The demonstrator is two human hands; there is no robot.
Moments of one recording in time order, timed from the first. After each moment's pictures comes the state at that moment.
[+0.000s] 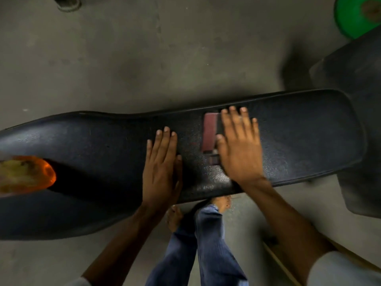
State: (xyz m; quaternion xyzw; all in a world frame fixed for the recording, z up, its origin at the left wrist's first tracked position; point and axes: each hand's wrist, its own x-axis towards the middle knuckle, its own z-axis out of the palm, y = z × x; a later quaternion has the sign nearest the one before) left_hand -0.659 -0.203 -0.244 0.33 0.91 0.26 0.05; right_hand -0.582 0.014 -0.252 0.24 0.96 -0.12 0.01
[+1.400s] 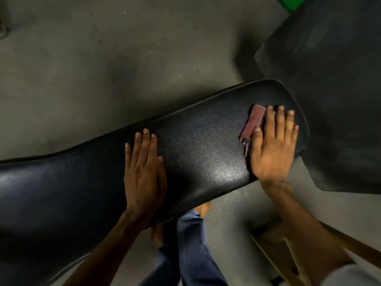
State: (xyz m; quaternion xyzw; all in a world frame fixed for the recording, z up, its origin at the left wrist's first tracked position) left_hand -0.642 -0.080 -0.261 0.37 0.91 0.17 0.06; right_hand -0.467 0.167 -0.253 0.50 0.86 -0.08 -0.03
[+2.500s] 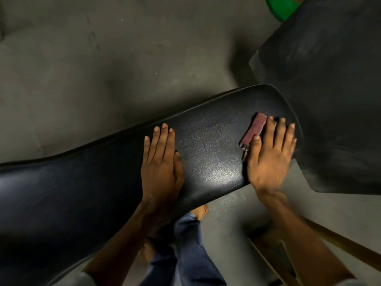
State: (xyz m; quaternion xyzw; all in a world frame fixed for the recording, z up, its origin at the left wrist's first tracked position) left_hand -0.632 -0.041 -0.263 0.40 0.88 0.22 0.07; right_hand -0.456 0.154 -0.261 0.55 0.83 -0.10 -0.05
